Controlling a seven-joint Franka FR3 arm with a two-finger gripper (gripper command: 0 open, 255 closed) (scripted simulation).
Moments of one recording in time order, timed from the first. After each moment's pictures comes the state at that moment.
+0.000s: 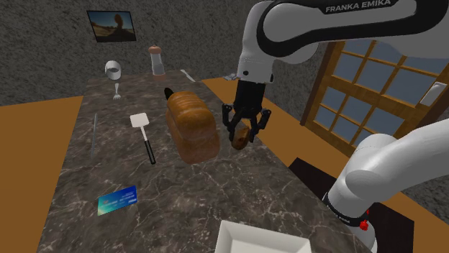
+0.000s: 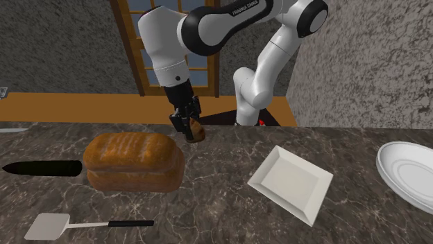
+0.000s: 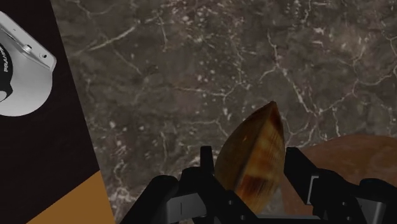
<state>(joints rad) -0.02 -0.59 0.32 -2.39 0.54 1.71 0.76</state>
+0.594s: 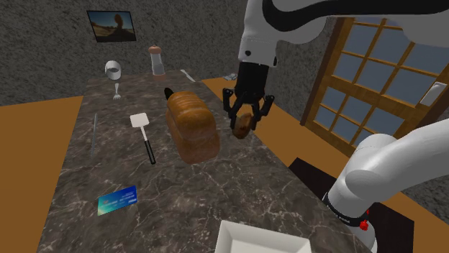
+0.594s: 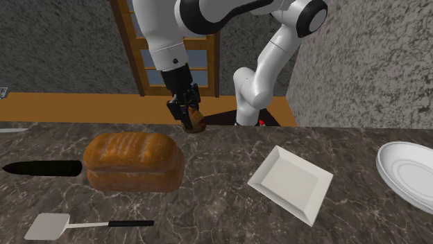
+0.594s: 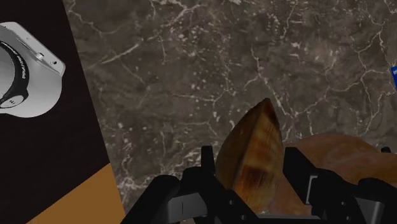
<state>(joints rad) -0.02 -0.59 0.29 -2.28 0.52 1.61 0.81</state>
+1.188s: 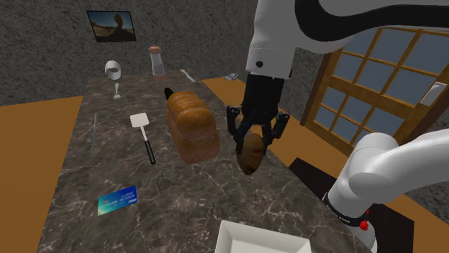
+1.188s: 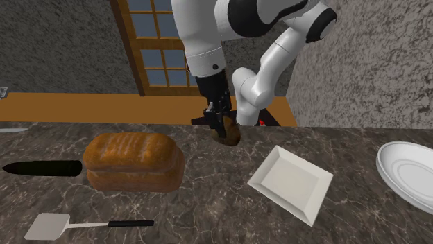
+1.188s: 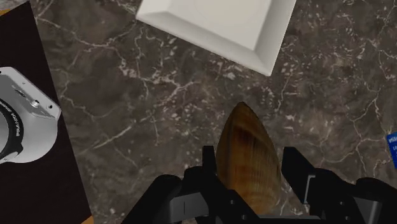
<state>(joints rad) 0.06 -0.75 0.40 -2.35 0.64 1.60 0.96</state>
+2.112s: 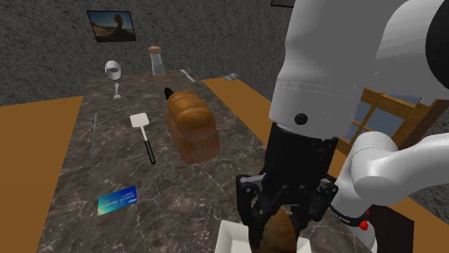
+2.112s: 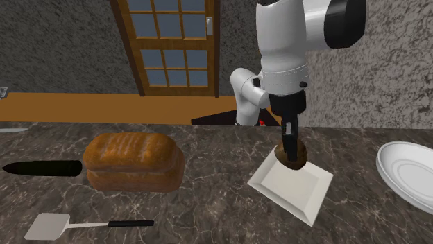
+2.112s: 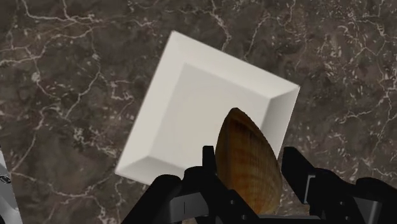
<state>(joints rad) 0.19 -0.87 0.67 -2.31 0.85 1.64 1.28</state>
